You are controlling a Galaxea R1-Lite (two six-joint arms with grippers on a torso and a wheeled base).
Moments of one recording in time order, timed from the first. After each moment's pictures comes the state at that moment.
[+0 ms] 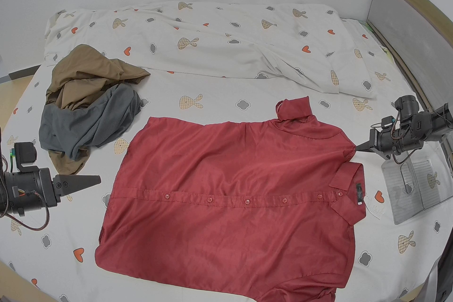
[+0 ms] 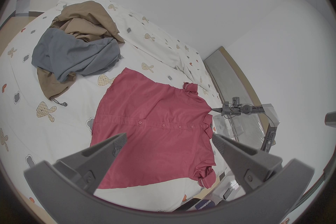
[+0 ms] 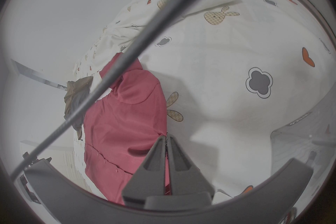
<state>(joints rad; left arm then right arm) 0.10 1.23 -0.60 -0.08 -0.69 -0.23 -0.16 2.13 -1.36 0.09 0.54 0.19</state>
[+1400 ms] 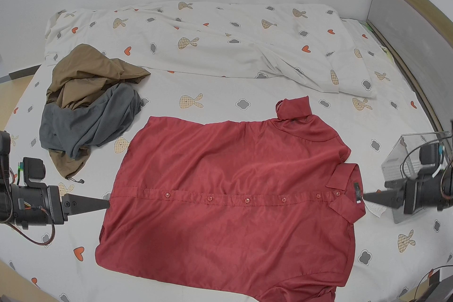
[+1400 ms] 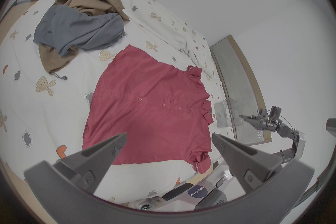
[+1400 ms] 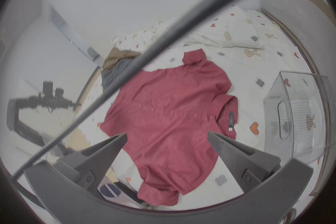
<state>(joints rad) 0.03 1.23 -0.62 0.11 -0.66 -0.24 0.21 1.22 -0.66 0.09 0.32 0.13</state>
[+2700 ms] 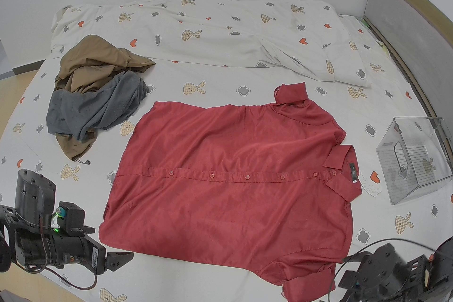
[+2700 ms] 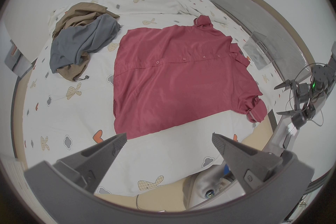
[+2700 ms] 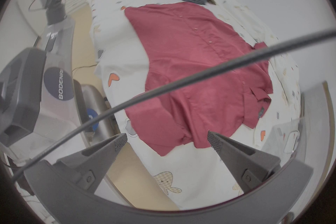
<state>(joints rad) -0.38 1.28 -0.42 -0.02 -0.01 -0.03 1.02 1.52 -0.22 -0.27 -0.38 -0.16</state>
